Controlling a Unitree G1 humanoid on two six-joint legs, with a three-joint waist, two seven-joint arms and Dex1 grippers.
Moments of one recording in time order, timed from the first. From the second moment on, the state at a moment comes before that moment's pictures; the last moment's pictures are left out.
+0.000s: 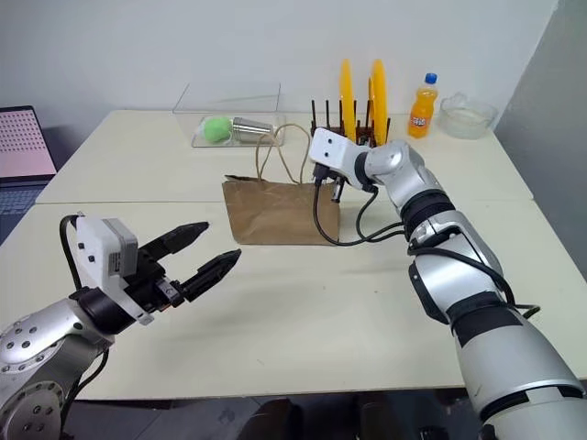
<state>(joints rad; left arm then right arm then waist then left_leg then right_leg) 0.01 0.57 0.47 -0.87 -0.72 0.85 -0.53 -1.42 -0.25 0.38 1.27 -0.23 -0.20 0.81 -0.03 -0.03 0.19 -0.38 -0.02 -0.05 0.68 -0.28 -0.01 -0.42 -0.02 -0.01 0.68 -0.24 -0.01</state>
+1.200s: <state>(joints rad) 0.03 0.93 0.17 -0.28 -0.26 -0.13 -1.19 -0.37 -0.62 0.09 -0.49 0.30 0.59 1.15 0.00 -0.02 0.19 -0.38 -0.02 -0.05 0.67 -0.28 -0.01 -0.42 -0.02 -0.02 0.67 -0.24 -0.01</state>
